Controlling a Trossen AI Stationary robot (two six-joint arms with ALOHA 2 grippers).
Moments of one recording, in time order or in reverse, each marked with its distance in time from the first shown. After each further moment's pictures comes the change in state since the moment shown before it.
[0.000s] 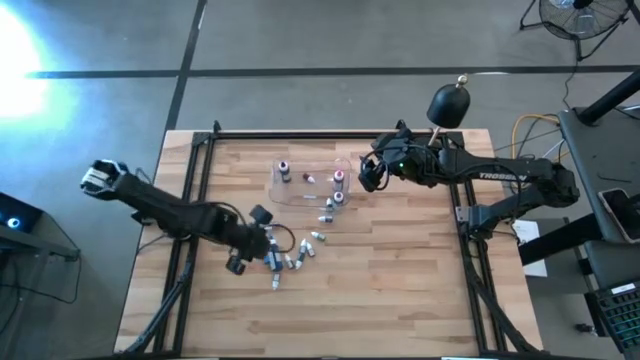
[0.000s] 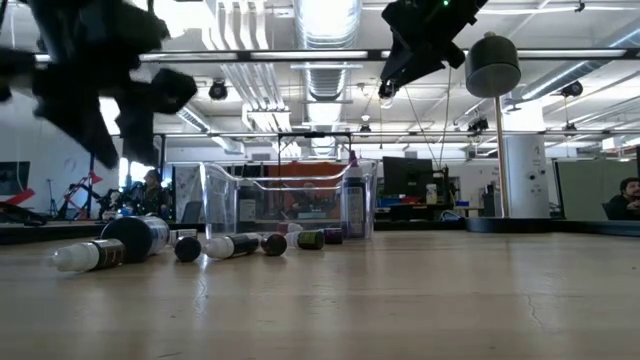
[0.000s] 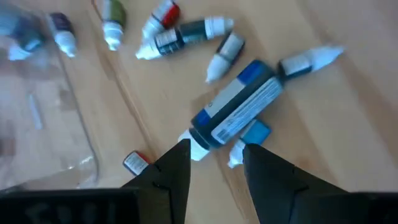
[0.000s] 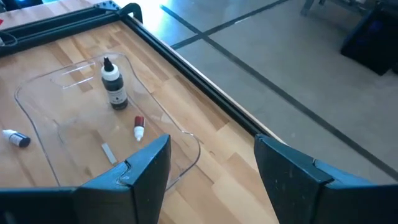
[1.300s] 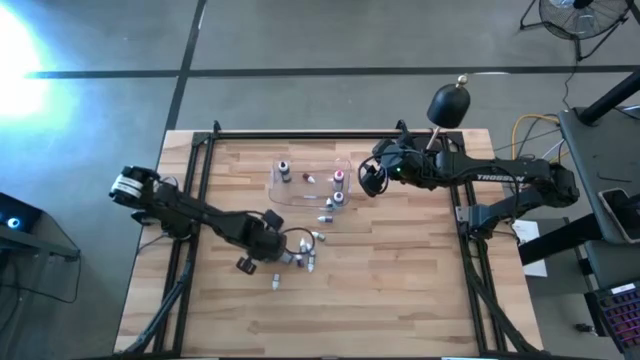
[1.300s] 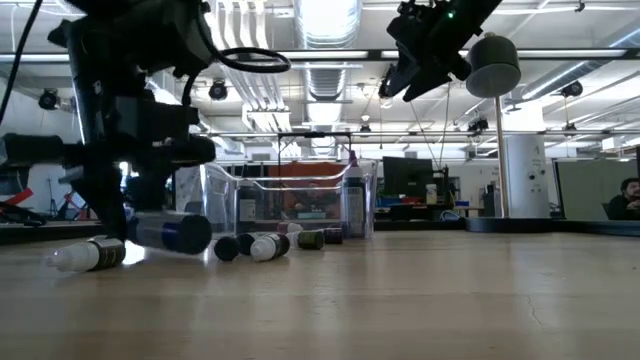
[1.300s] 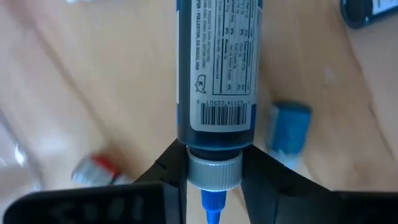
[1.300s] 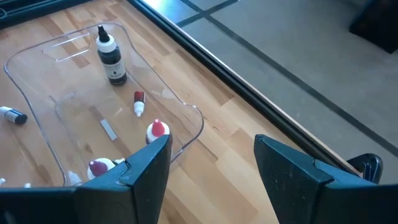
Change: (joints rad) left arm 0.061 0.307 0.029 0.035 0.028 0.048; right arm 0.000 0.000 -0.051 -0.034 -0.030 0.059
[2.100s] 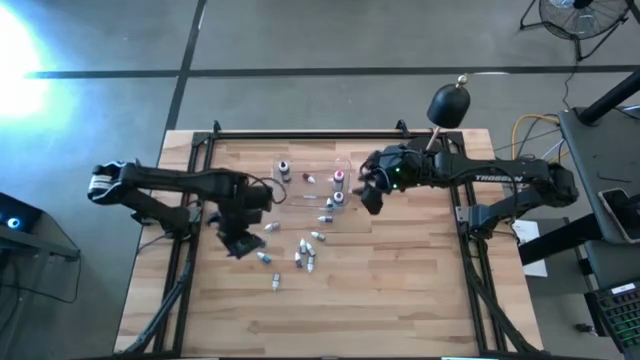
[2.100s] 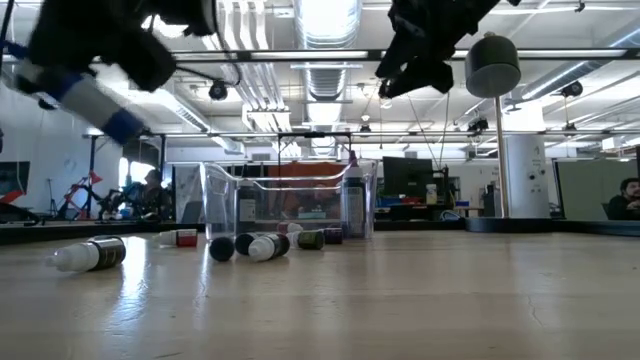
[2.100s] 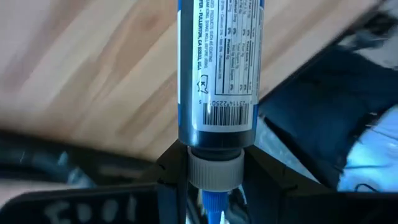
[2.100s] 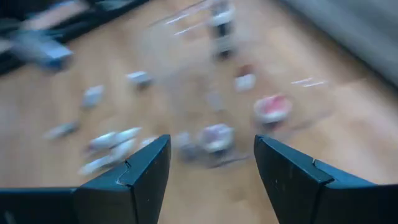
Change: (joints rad) left arm 0.277 -0.219 0.250 -0.654 0.785 -1.059; right arm 0.001 0.009 -0.005 0.046 -0.462 0.046
